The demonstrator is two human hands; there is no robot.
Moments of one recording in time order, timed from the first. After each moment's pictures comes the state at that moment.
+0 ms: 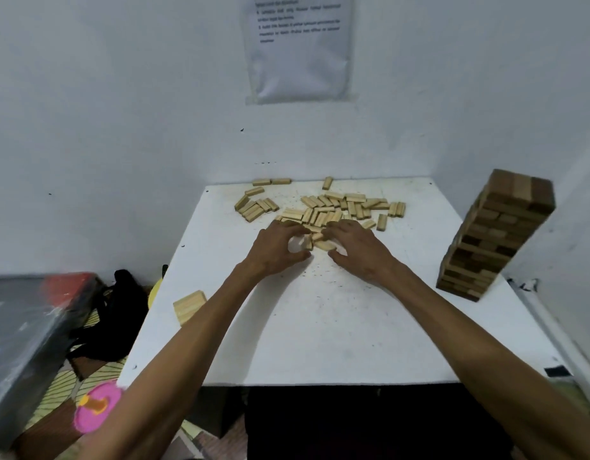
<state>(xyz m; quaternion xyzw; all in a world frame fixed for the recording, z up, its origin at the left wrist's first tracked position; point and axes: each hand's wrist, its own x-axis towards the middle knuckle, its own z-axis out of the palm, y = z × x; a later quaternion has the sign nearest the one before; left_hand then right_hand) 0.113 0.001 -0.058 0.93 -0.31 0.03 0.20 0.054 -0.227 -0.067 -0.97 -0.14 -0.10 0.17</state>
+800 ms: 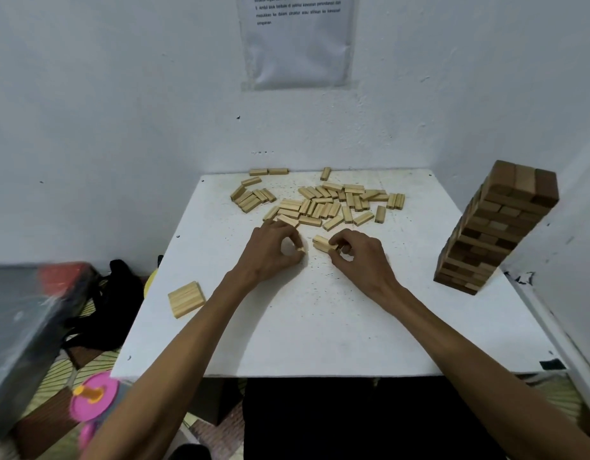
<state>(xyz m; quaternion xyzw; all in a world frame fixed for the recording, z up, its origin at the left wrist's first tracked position) 0.091 0.010 -0.066 0.91 -0.30 0.04 0.28 0.012 -0.216 -0.086 -0.91 -0.05 -0.20 0.37</state>
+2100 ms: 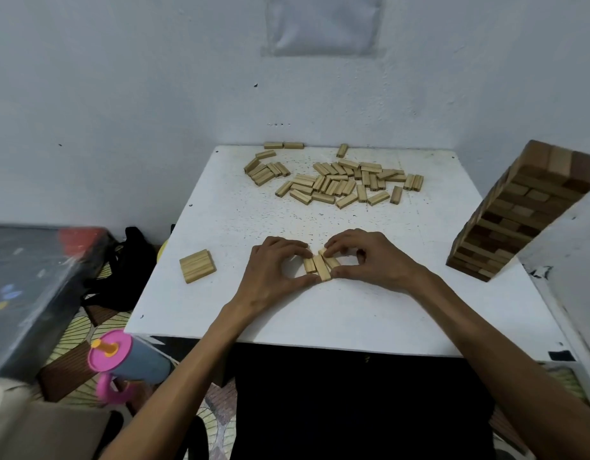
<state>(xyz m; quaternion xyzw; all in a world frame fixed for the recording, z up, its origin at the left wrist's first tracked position) -0.003 0.028 -0.092 0.90 -0.24 0.07 0.37 -0.013 -0.227 -0.072 -0.88 -0.20 0.05 0.43</state>
